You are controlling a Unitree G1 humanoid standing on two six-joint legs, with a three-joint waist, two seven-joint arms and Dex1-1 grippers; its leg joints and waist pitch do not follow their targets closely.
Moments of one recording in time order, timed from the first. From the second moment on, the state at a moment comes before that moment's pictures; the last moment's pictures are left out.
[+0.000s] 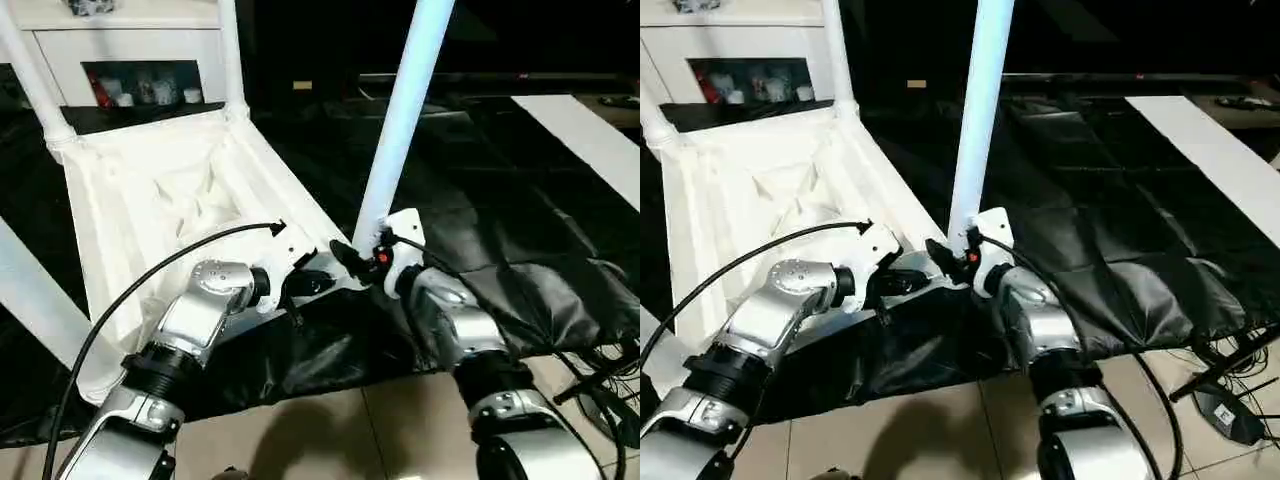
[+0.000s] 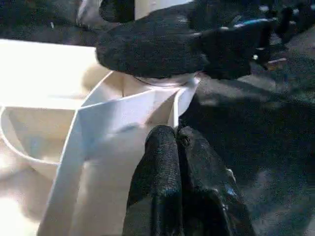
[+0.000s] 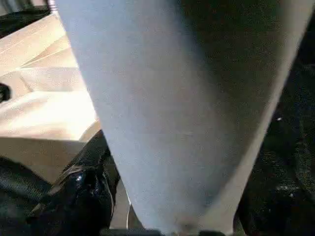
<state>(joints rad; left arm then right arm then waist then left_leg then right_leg) -0.54 0.26 -0.22 0.40 -0.02 0.44 -0.89 -0.57 -0.03 -0.03 0.73 0.09 0.06 0.62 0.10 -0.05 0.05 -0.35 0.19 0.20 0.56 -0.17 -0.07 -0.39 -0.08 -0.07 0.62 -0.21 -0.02</state>
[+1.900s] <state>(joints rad) -0.53 0.46 -0.34 0.44 -0.04 0.18 -1.30 -0.64 -0.28 0.20 0.75 0.08 0.01 1.35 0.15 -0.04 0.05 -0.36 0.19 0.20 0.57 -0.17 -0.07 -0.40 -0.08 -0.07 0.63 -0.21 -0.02</state>
